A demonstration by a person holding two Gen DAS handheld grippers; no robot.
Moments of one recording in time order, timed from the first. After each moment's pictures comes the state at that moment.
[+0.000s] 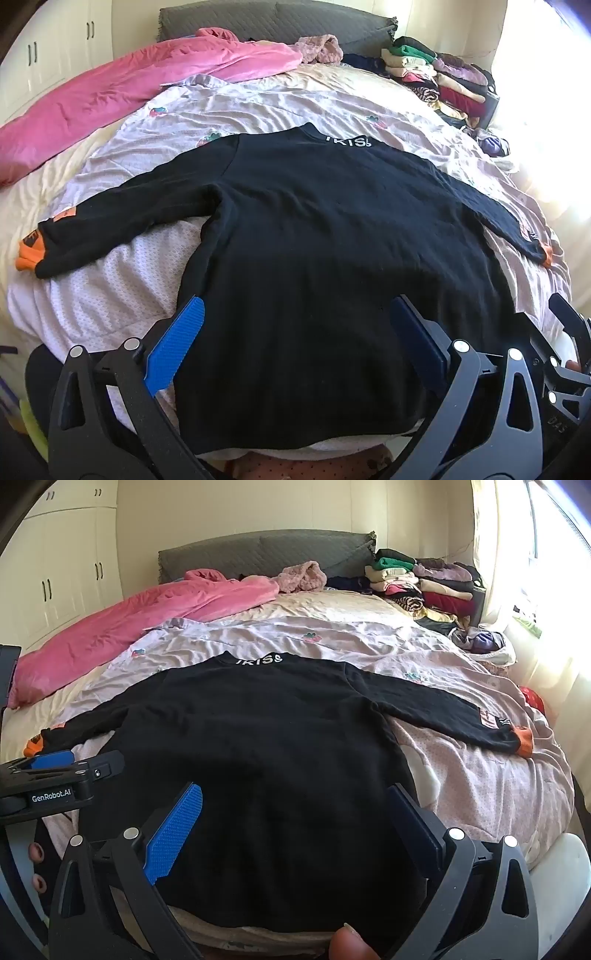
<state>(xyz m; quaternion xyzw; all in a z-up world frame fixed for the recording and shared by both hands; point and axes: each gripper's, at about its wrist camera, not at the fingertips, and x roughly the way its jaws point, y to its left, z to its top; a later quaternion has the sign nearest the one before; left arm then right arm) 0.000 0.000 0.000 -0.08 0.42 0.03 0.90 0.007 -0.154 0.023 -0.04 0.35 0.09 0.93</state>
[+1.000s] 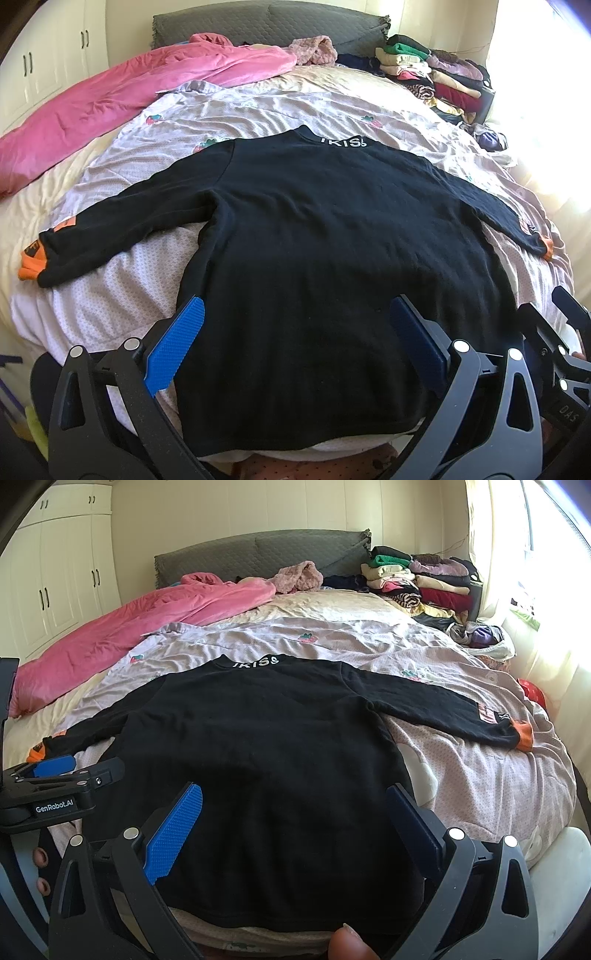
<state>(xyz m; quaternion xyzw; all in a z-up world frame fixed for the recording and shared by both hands) -0.001 -0.006 0.004 -0.06 0.42 0.03 0.90 0.007 -0.160 0.027 -0.02 0.34 0.09 0.93</state>
